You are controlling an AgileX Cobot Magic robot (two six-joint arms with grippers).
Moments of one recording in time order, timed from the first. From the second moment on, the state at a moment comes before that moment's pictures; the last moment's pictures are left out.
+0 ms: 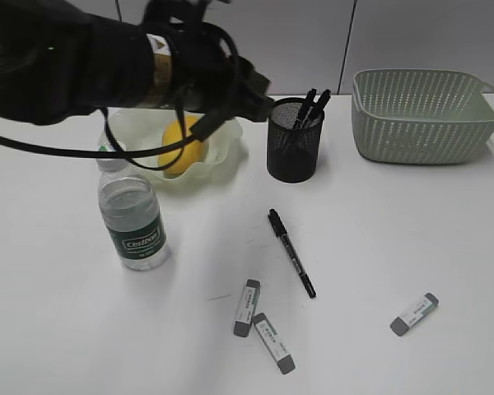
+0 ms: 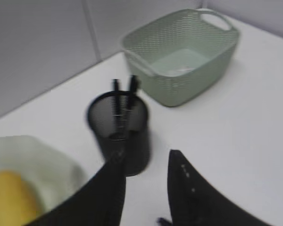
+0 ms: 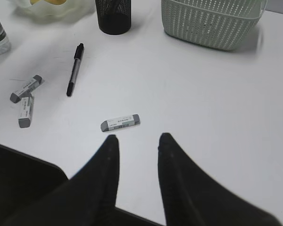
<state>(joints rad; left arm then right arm) -0.73 1.66 -1.10 1.74 0.02 -1.72 0.45 0.02 -0.51 -0.06 1.04 0.05</state>
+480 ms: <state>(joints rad) -0.72 1.26 -0.97 0.71 0.69 -0.56 0.45 0.02 -0.51 -0.06 1.04 0.05</state>
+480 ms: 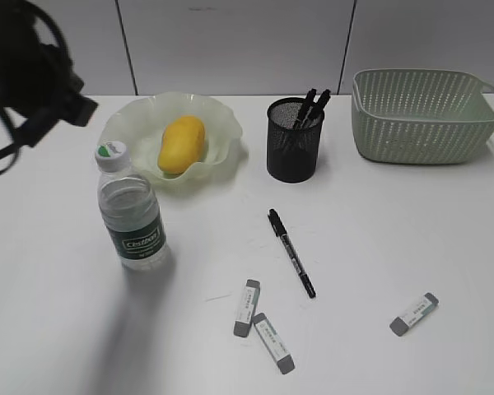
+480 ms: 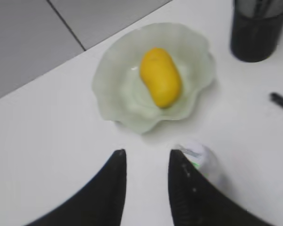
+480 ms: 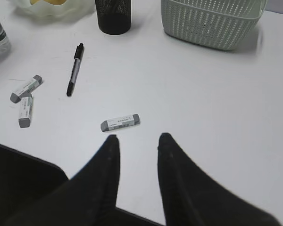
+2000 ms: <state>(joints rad) -0.31 -0.01 -0.54 0.09 1.06 -0.18 0.45 0.90 -0.66 0.07 0.68 -0.07</state>
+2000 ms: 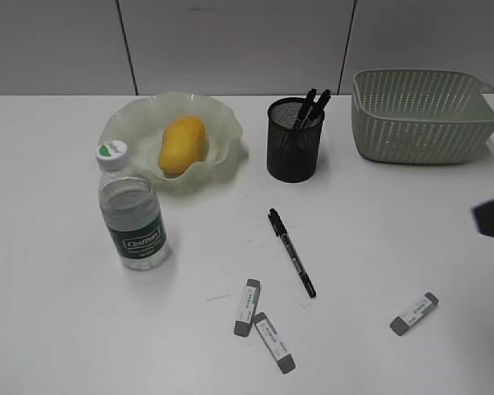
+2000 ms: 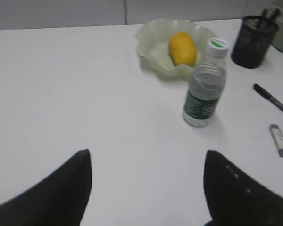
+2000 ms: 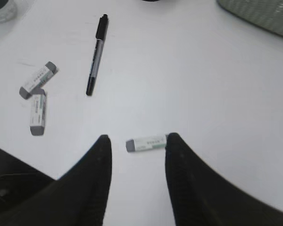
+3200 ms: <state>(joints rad) -0.16 -0.01 -0.54 0.09 1.06 -0.18 0.60 2.27 -1.59 0.01 0.79 0.11</state>
